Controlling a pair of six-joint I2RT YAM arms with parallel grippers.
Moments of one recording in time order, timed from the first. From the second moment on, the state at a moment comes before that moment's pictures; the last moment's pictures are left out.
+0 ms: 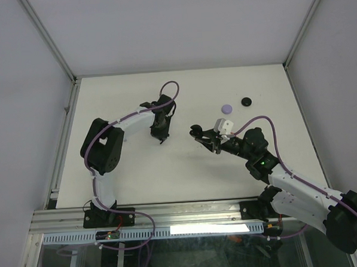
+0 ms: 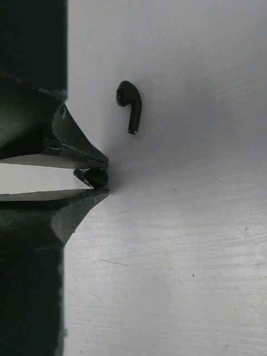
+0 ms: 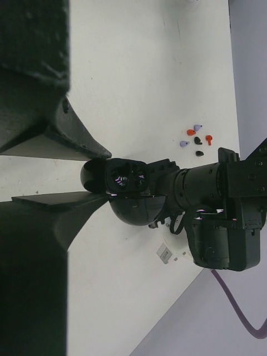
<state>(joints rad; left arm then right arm) -0.59 1.98 1.39 -0.67 -0.11 -0.34 0.66 0.87 0.41 0.46 -0.43 -0.18</state>
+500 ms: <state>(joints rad) -0.59 1.85 1.36 -0.63 -0.11 -0.34 0.66 0.87 0.41 0.45 -0.43 -0.17</state>
